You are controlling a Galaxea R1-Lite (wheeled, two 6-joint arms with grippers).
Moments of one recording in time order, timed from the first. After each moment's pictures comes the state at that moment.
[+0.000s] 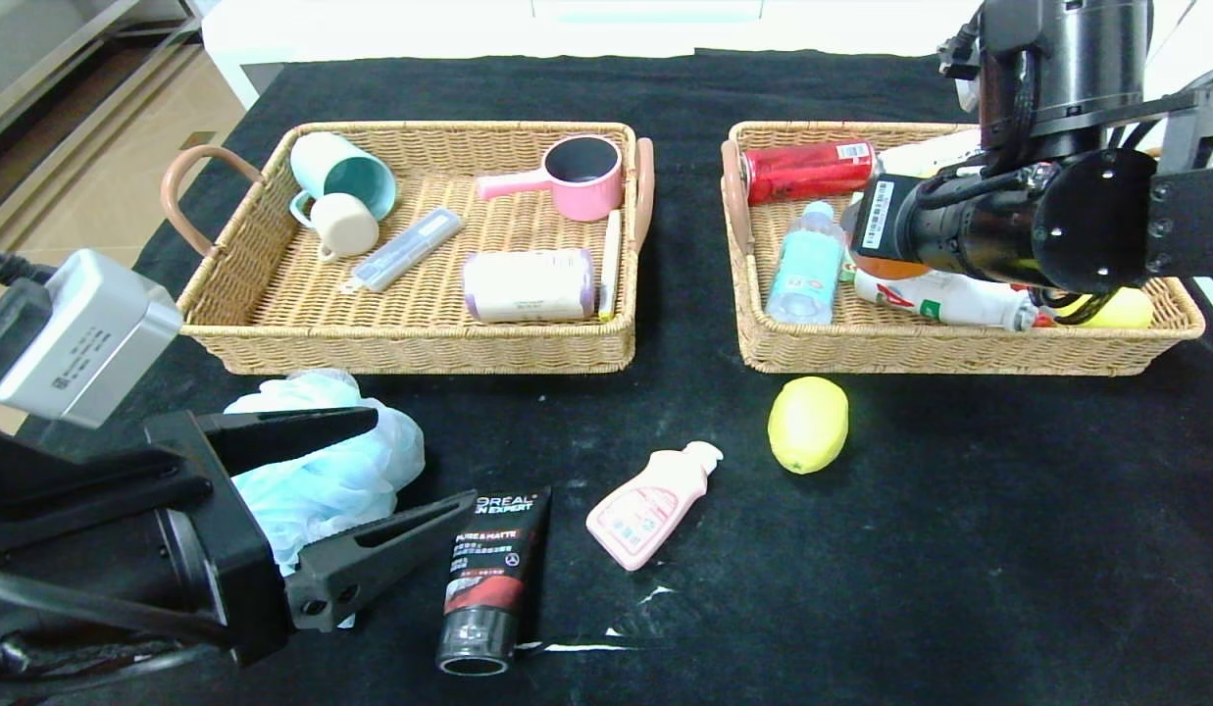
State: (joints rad) left arm -0.53 1.13 -0.68 -0.25 -0.15 0.09; right arm 0.55 1.81 -1.69 0.16 -0.61 0.31
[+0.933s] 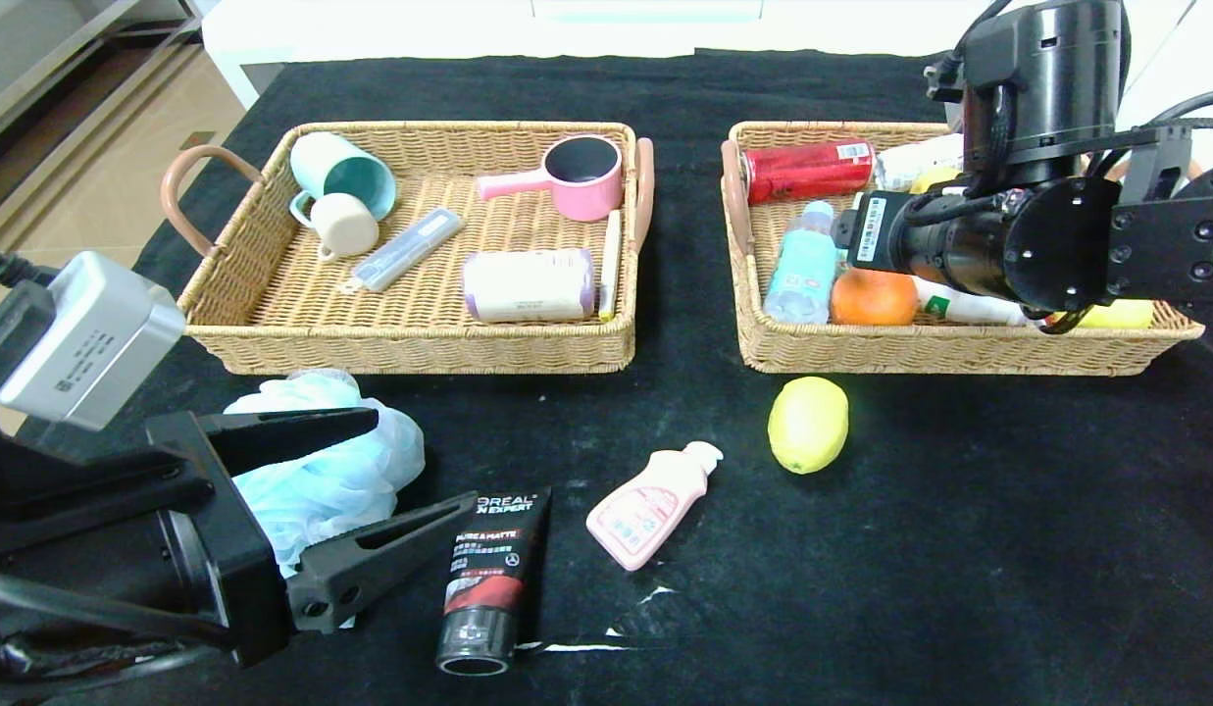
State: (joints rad) left arm -0.53 1.13 -0.68 -0.25 -0.15 0.10; right arm 0.53 1.83 -1.64 0.09 -0.62 0.29
